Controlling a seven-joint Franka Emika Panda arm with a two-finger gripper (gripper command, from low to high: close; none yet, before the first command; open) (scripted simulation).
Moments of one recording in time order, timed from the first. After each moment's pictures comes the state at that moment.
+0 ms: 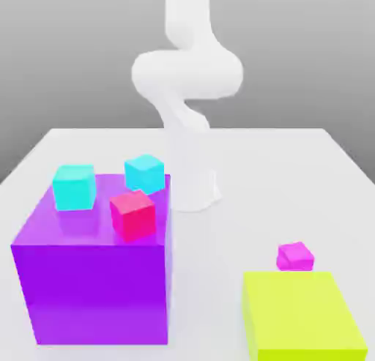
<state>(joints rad) 0.03 -0.72 0.03 -2.36 0.03 2.35 0.82</state>
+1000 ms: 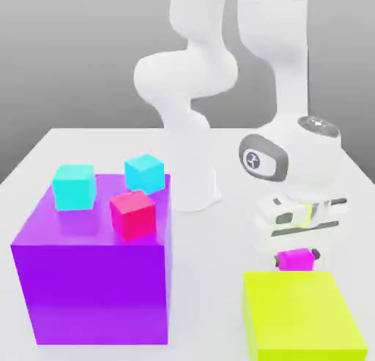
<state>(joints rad) 0.50 0.27 0.09 -2.80 -0.27 3.06 1.39</state>
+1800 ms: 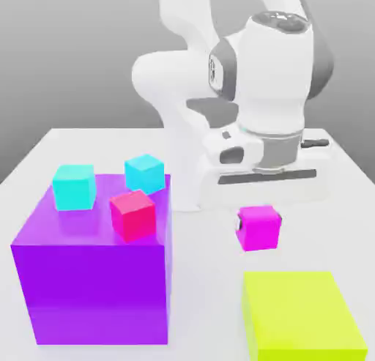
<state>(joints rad) 0.19 -0.23 -0.06 -2.55 -0.02 2.32 0.80</state>
